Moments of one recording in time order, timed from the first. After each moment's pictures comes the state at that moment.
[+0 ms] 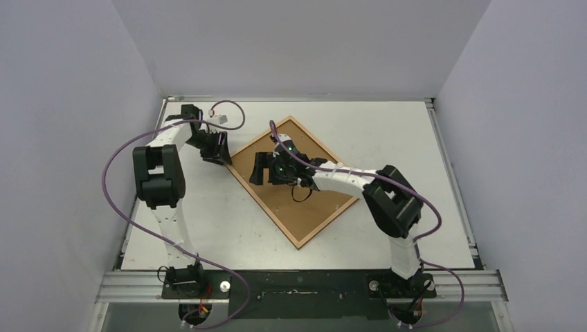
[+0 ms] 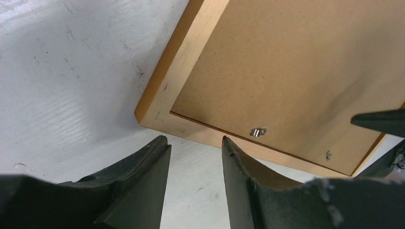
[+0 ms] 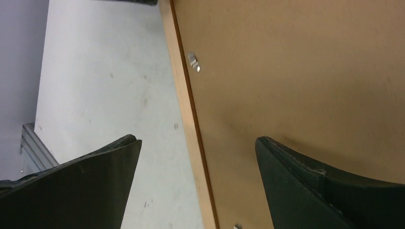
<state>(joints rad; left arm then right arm) 0.06 2.13 1.66 -0.88 0.54 0.20 0.85 1.89 1.27 -0.04 -0.11 0.68</state>
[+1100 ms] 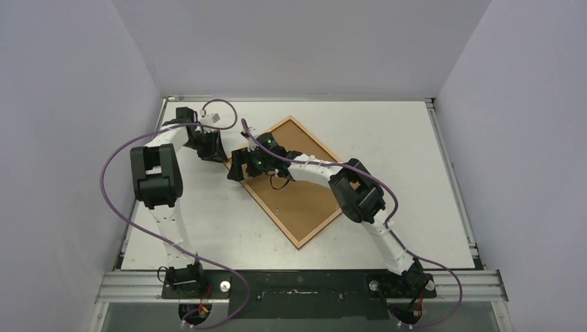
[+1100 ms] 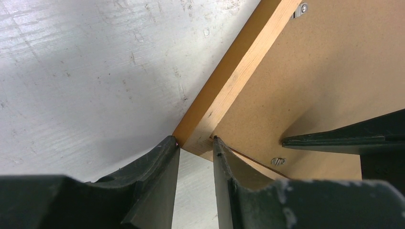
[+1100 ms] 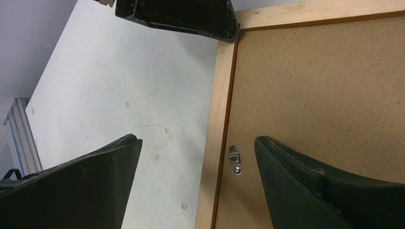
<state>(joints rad) 0.10 2.14 1.57 -0.67 0.53 0.09 0.84 2.35 1.76 0.04 -0.35 0.45</state>
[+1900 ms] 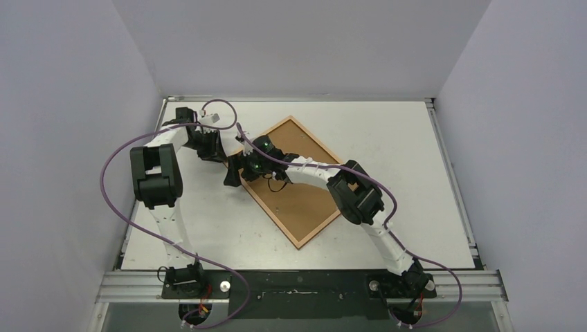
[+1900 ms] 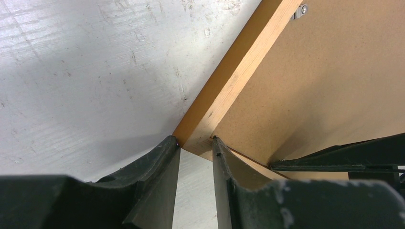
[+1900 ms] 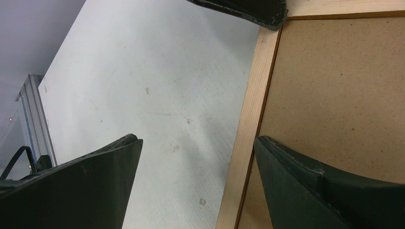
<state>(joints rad) 0.10 2.14 1.57 -0.67 0.54 0.08 0.86 2.35 1.76 0.05 -0.42 0.43</state>
